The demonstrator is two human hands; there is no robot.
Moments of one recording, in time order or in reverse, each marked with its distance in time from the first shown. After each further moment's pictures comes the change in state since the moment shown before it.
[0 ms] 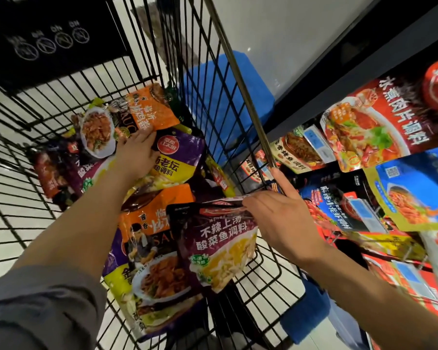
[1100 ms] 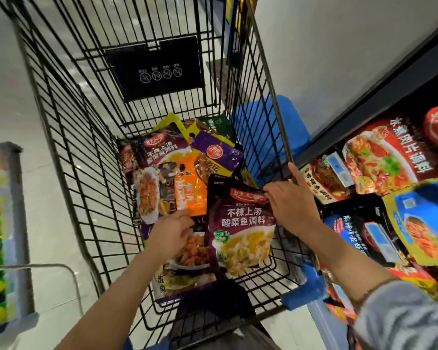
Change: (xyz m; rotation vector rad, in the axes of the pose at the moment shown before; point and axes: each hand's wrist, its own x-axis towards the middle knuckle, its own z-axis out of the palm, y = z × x) left_hand -0.253 0.077 0.009 -0.261 0.081 -0.091; right_hand 0.004 -0.001 -0.006 -0.102 -0.047 -0.072
